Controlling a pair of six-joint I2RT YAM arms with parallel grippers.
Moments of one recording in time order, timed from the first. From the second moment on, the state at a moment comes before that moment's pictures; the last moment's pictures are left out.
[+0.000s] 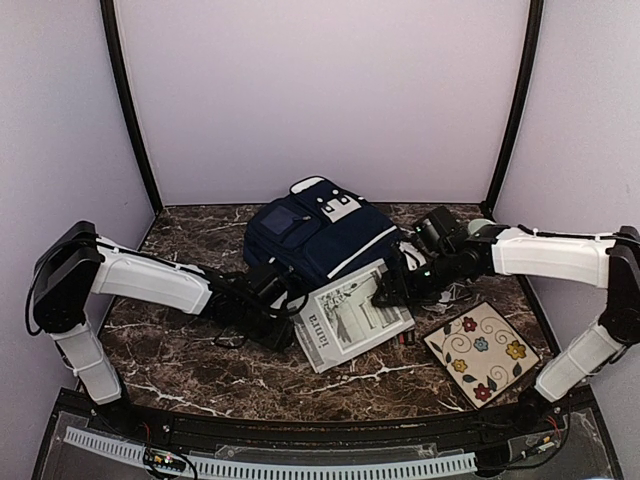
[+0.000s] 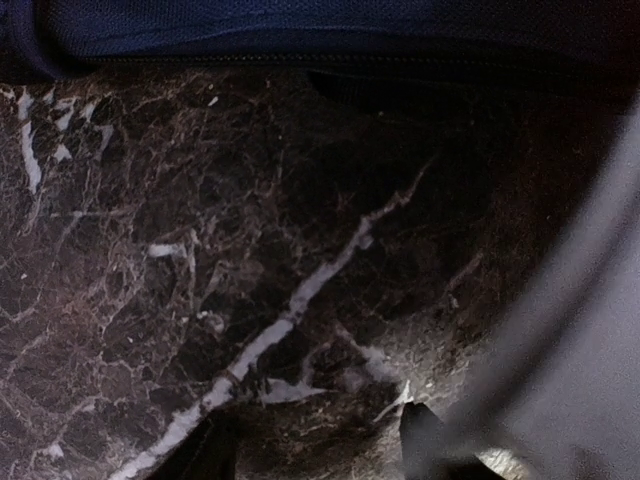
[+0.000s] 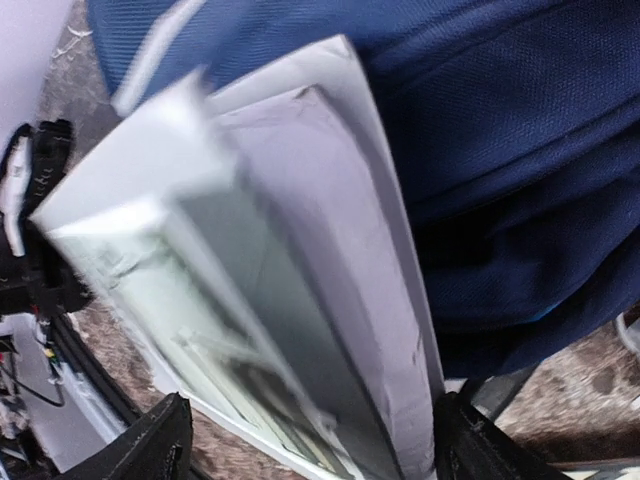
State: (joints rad) left arm -0.92 1.73 0.95 -0.36 -0.06 -0.46; right arm 0.68 1.47 0.99 -0.51 -0.32 0.47
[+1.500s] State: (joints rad) left arm -0.89 1.72 1.03 -0.42 -0.11 -0.33; right arm 0.59 1.34 0.81 -0.11 -0.88 0.53
